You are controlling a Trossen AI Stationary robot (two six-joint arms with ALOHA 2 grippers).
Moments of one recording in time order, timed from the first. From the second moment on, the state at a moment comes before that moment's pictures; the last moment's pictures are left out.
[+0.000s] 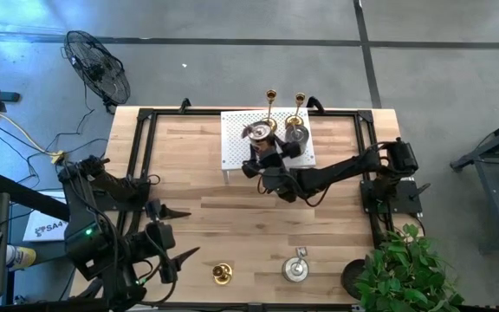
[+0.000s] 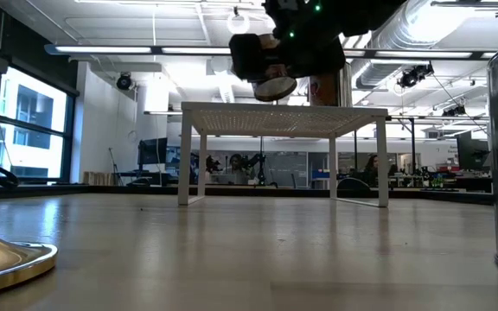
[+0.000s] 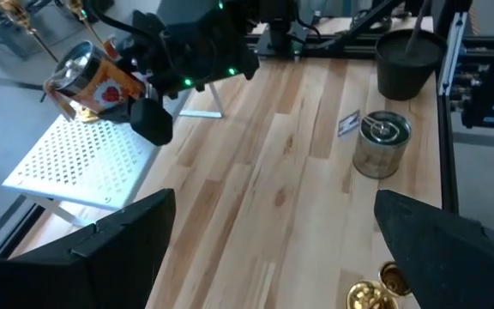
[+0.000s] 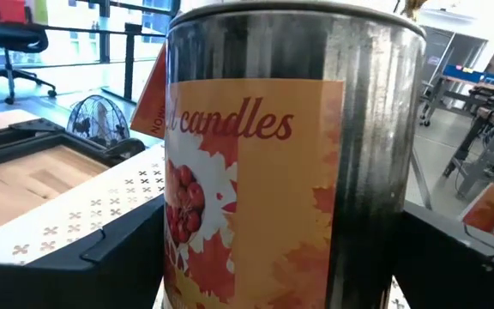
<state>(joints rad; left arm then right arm) -0.96 1.68 2.03 -1.56 -1.00 -1.05 0.10 1.80 1.12 0.38 1.28 0.13</state>
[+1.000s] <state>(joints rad) -0.96 1.69 2.03 -1.56 -0.95 -1.06 0.13 1.93 1.12 0.48 1.30 0.20</state>
